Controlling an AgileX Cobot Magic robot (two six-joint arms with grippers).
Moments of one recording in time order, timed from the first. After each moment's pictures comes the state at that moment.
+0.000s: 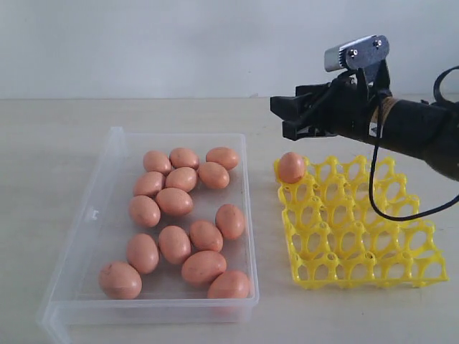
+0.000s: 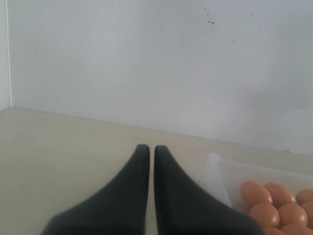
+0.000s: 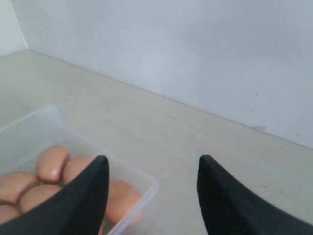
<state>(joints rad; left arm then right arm) 0.12 0.00 0.00 -0.08 0.08 -0.05 0.24 1.82 -0.85 -0.74 -0.80 0.52</state>
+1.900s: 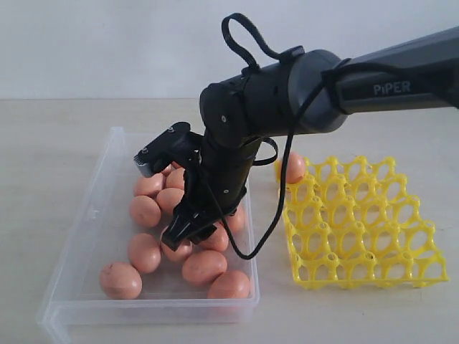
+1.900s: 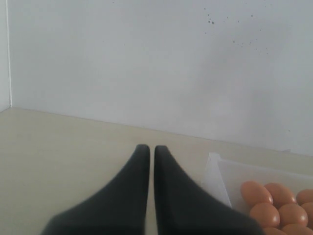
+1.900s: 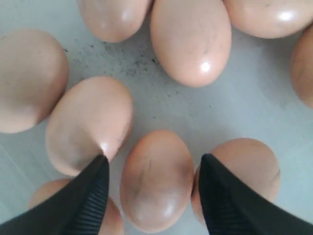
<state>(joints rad) 0.12 0.00 0.00 -0.08 0.08 -0.05 0.80 2.04 -1.42 0.08 0.72 -0.27</state>
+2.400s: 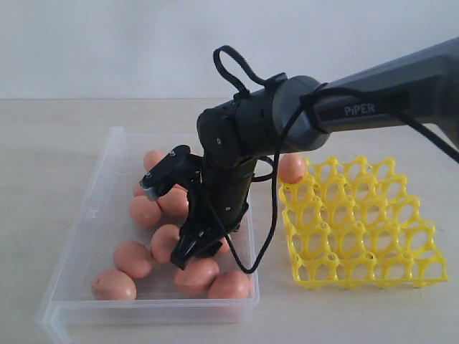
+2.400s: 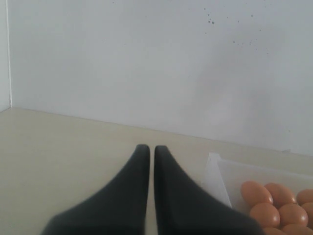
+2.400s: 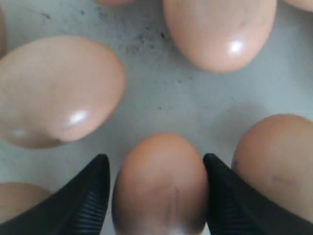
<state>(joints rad) 0.12 0.00 0.00 -0.08 0.08 -0.05 0.80 2.11 -1.42 0.08 0.71 -0.31</state>
